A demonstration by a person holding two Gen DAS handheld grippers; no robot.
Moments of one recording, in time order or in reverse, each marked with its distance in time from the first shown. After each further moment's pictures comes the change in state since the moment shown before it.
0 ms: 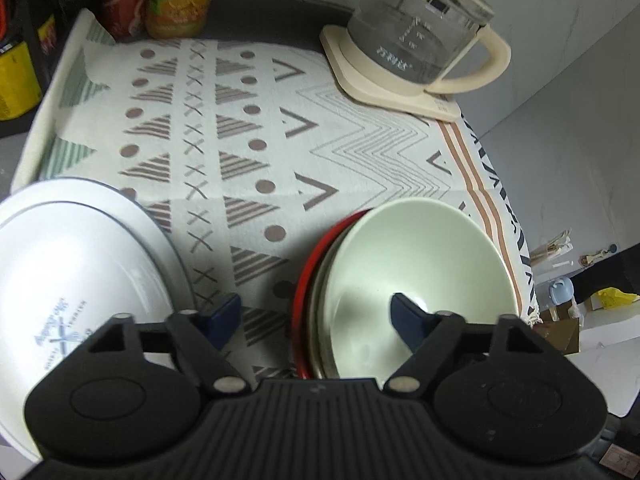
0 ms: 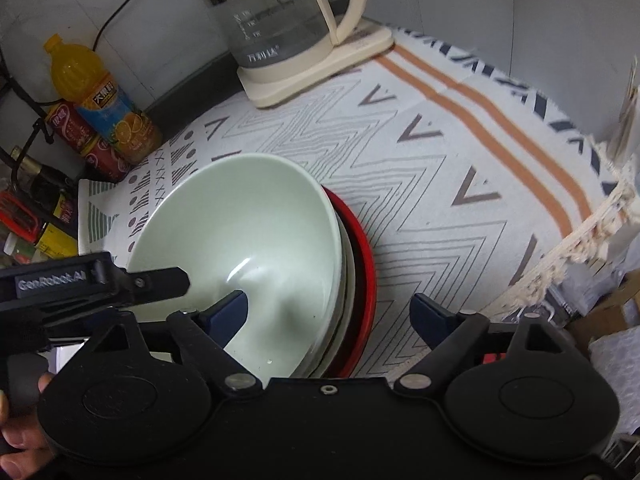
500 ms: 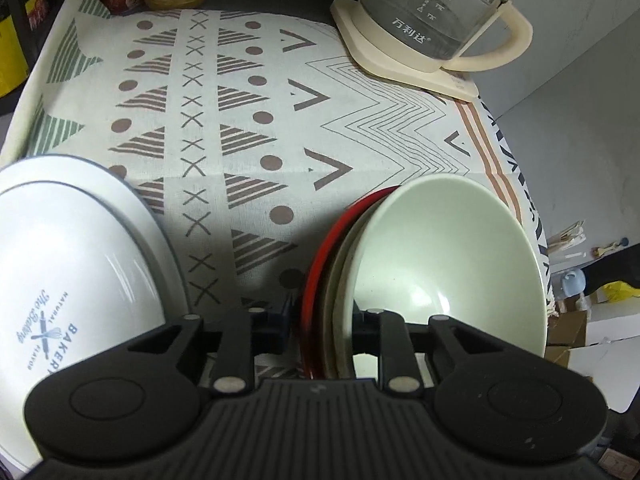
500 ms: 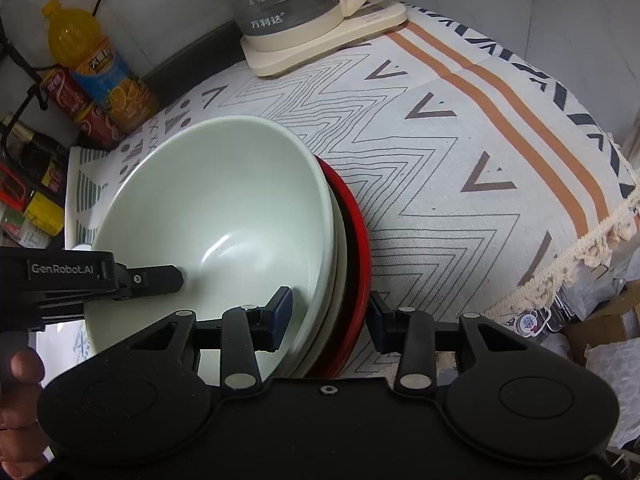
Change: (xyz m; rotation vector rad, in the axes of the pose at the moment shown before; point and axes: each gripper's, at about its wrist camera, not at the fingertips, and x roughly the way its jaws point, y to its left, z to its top) left arm 0.025 0.006 -0.002 -0.013 0.050 0.019; right arm 0.022 -0.001 -0.003 -0.081 0.057 -0.016
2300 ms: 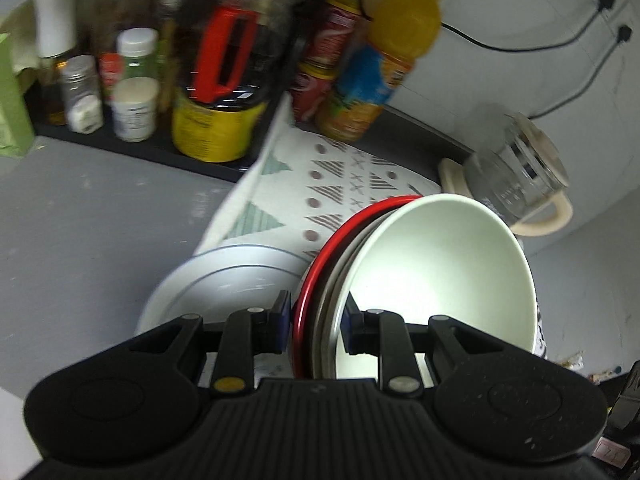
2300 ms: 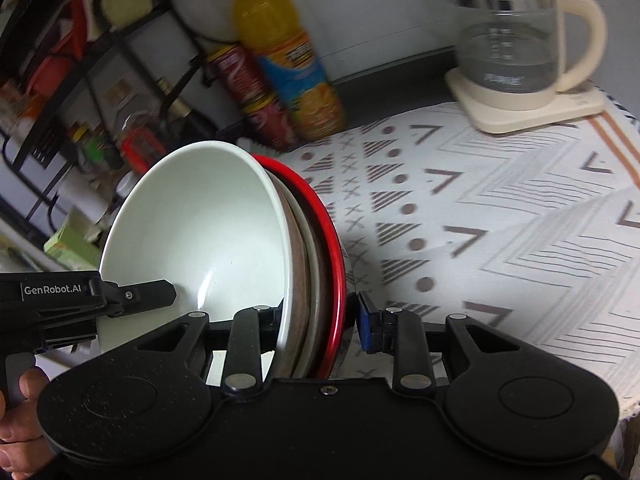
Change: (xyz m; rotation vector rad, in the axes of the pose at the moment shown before) left arm -0.145 0.115 -0.005 -0.272 -0.292 0.090; right arm -0.018 0.152 0.026 -0.238 -0.042 0.280
